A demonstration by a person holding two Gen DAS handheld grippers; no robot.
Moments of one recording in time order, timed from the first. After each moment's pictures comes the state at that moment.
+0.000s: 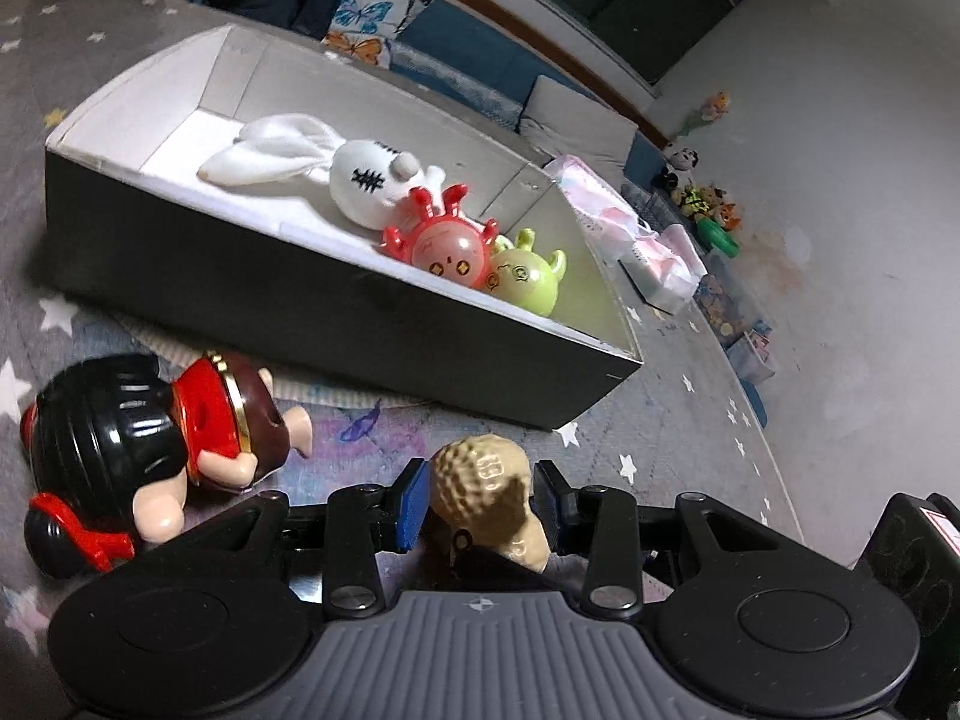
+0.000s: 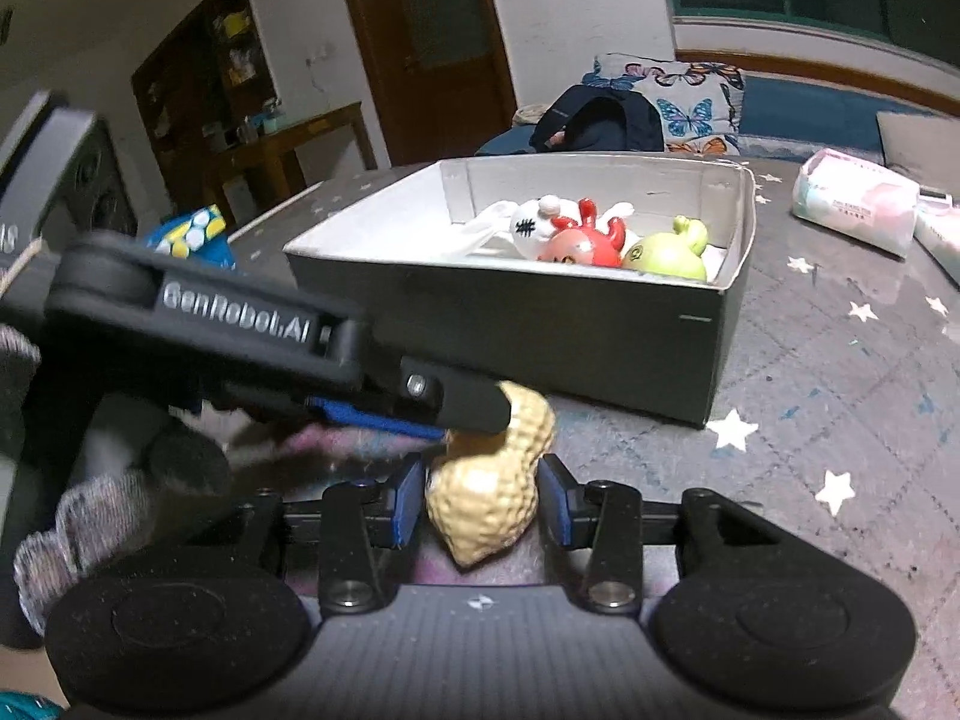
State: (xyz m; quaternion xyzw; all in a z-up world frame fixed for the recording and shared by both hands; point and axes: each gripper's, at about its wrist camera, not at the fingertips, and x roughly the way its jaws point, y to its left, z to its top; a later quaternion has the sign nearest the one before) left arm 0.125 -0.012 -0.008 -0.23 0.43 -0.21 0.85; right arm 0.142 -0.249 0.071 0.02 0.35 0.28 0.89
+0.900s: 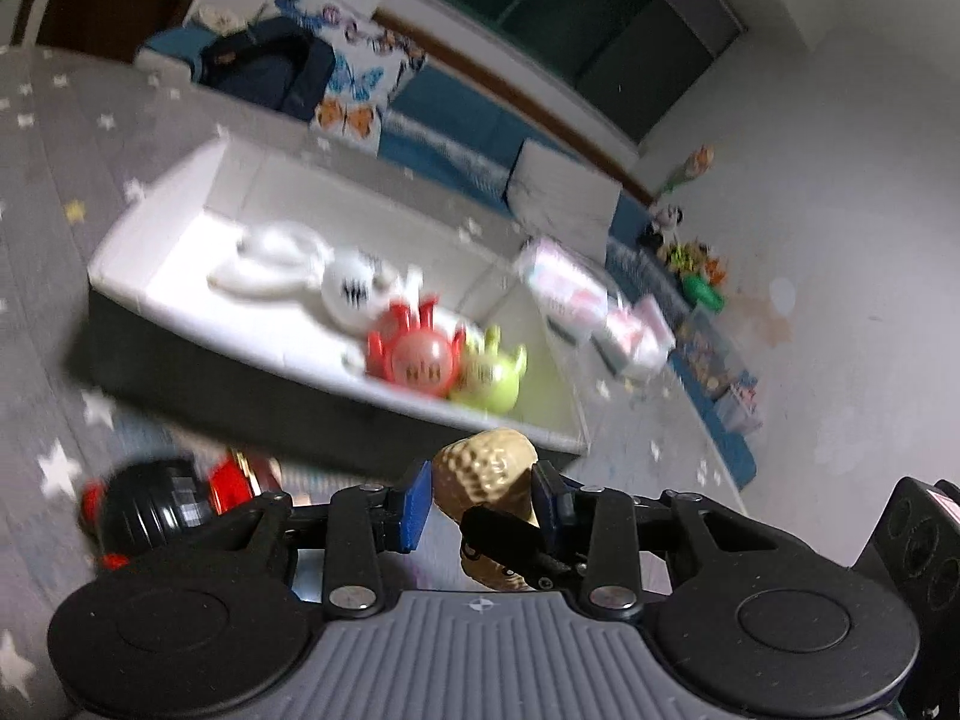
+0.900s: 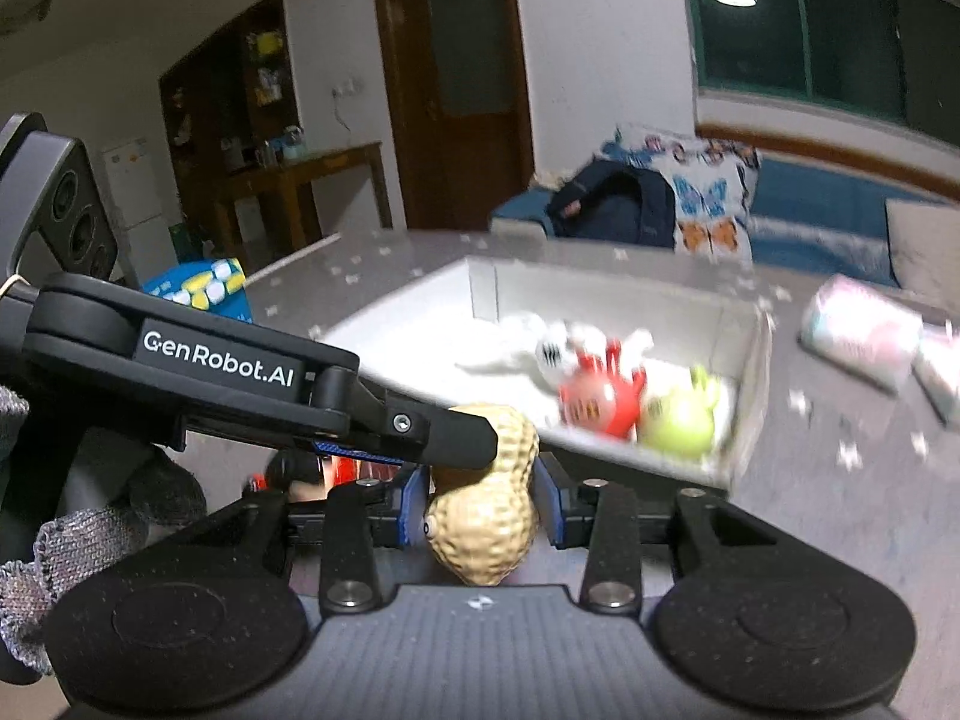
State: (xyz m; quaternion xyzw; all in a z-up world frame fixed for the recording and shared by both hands) left arm 0.116 0.009 0.048 -0.24 0.36 -0.20 0.88; right arm 0.149 -0.224 0.129 -0.03 0.29 0.29 0.91
